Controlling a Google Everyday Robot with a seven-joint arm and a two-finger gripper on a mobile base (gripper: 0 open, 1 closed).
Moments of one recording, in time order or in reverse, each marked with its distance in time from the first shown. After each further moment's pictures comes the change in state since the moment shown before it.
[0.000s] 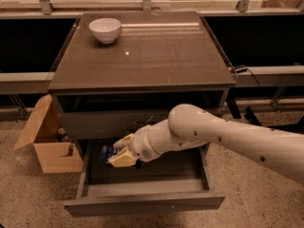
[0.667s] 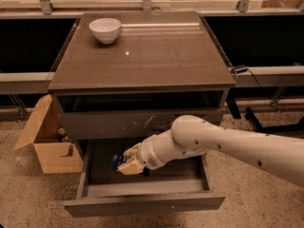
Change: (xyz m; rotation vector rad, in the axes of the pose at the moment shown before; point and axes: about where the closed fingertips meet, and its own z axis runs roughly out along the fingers) arm 0.057 -0.014 0.013 0.026 0.074 0.049
